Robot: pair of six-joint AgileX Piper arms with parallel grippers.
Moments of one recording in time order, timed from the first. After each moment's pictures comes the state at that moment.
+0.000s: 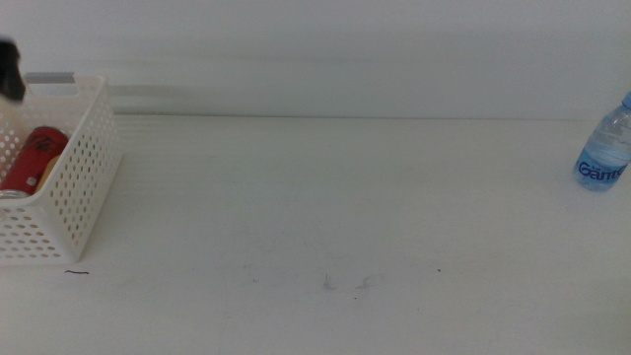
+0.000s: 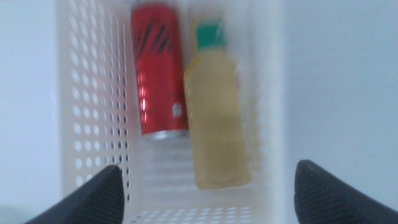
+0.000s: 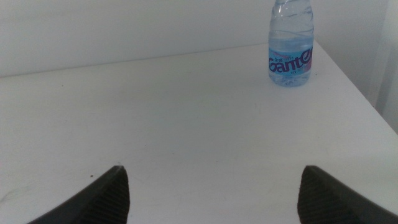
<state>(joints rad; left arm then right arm) 0.21 1.61 -1.61 -0.04 1.14 0.30 0.04 0.00 0.00 -0.06 0.33 0.19</state>
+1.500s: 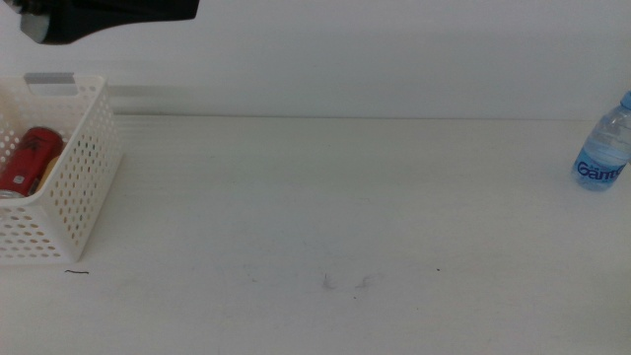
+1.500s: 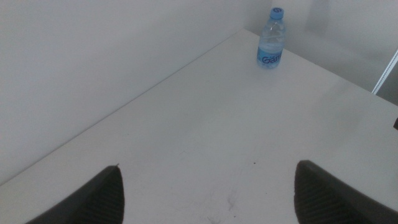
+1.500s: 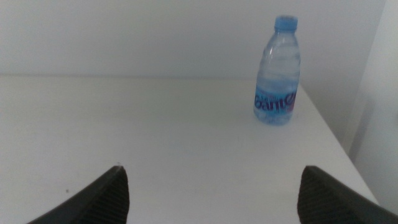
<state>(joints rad) -0.31 1.05 -1.51 -0.50 1.12 0.47 0.04 0.00 0.00 -0.18 0.25 0.16</state>
